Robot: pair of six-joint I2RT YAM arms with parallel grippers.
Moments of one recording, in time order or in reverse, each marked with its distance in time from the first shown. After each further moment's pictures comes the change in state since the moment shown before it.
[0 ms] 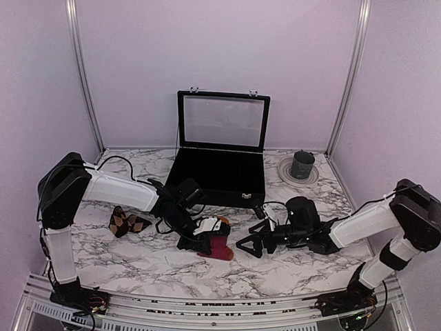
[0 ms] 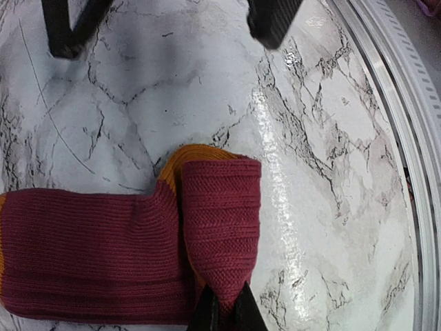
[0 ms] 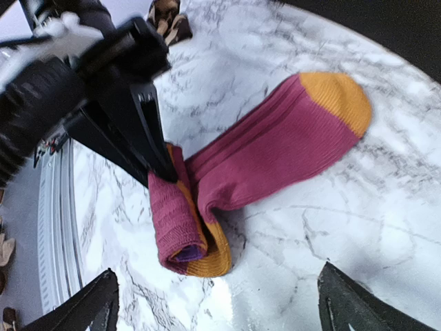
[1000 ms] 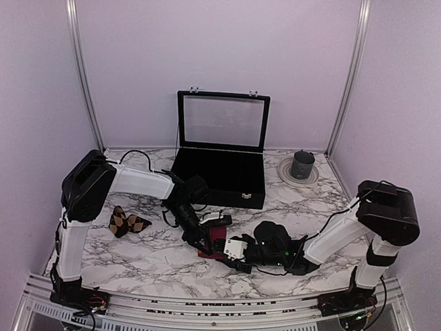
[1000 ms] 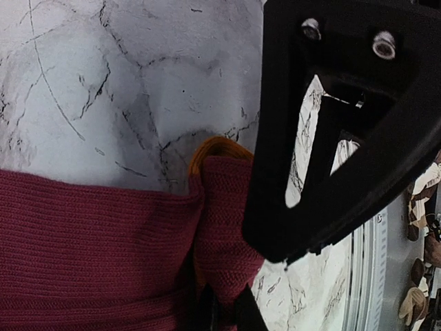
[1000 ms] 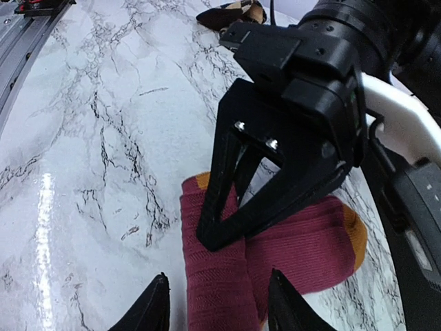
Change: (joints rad) left arm 0.084 0.237 0.286 -0.357 0.248 -0.137; right arm 0.347 0.178 0.074 0.190 0.438 -0.687
